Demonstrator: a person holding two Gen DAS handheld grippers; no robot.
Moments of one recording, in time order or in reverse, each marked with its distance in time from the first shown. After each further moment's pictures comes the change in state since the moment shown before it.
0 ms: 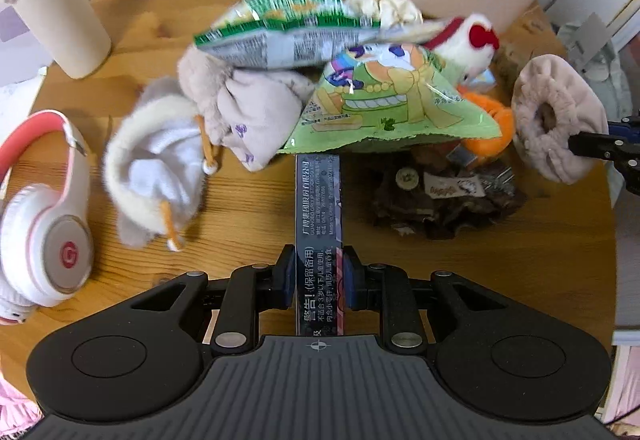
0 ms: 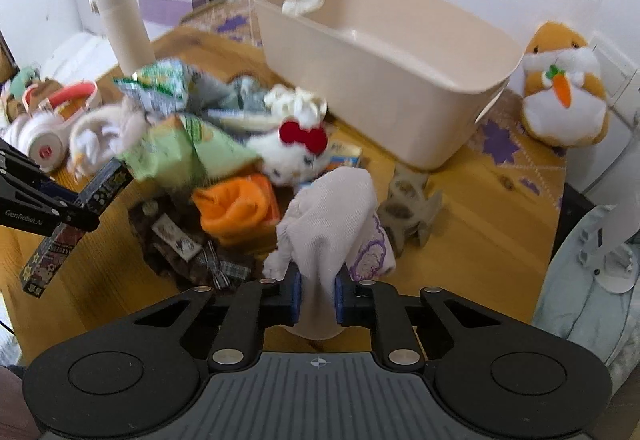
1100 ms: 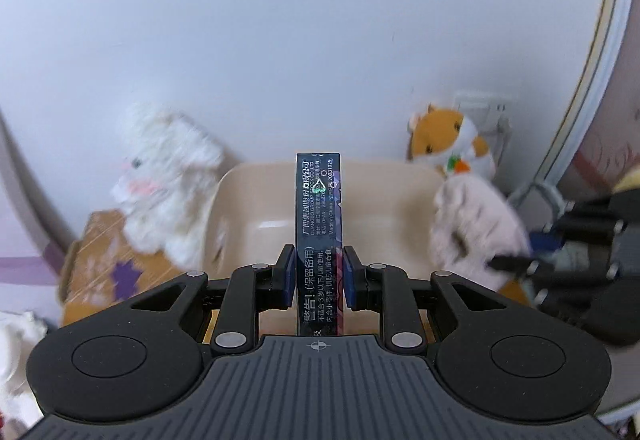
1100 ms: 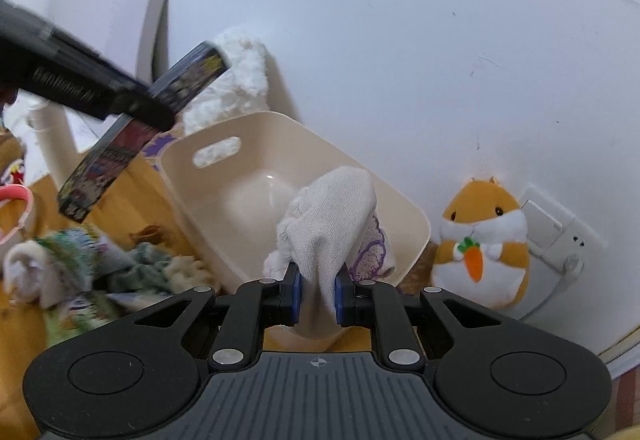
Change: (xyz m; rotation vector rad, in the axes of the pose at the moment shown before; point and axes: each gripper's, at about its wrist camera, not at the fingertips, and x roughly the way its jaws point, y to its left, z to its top) left arm -0.094 -0.079 0.227 0.223 -0.482 -0.074; right arm -0.020 -0.060 0.125 -0.068 -0.226 -0.183
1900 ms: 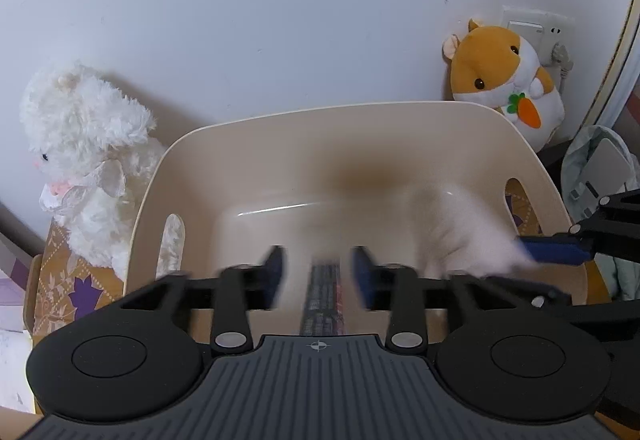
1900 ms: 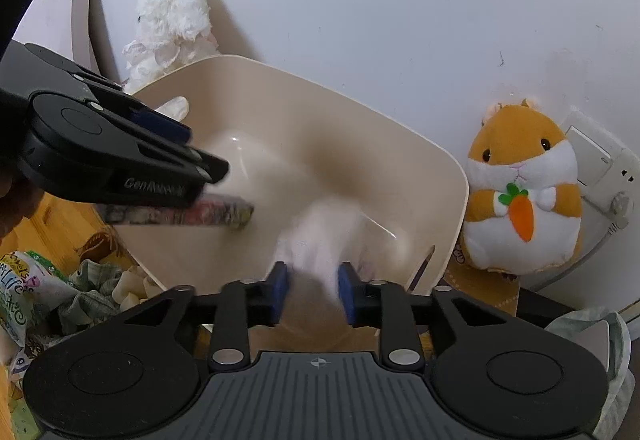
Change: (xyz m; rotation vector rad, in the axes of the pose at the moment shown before) left arm 0.149 -0.014 -0.004 0.097 0.150 0.069; right arm 0.099 -0.007 0.002 0.173 0.141 -0.016
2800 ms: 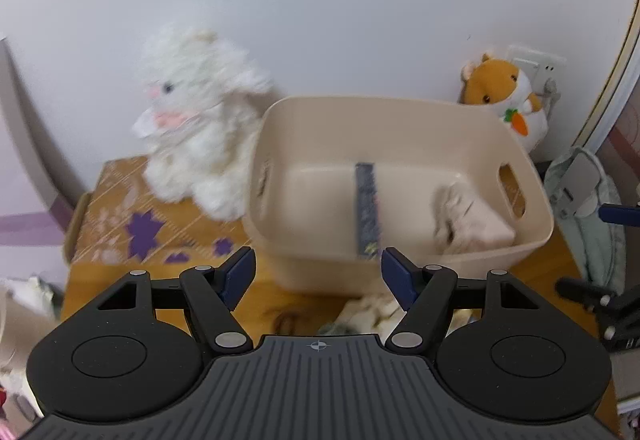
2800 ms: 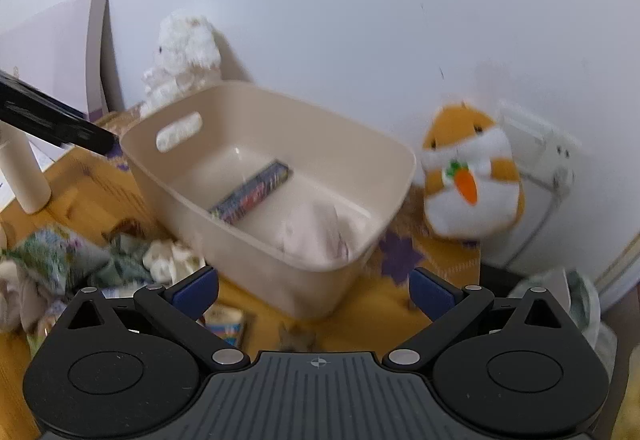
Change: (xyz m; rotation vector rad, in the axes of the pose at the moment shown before) left arm -0.105 0.074 -0.073 -0.137 -0.043 -0.008; right arm -0.076 0.011 -0.067 0.057 -0.112 -0.061
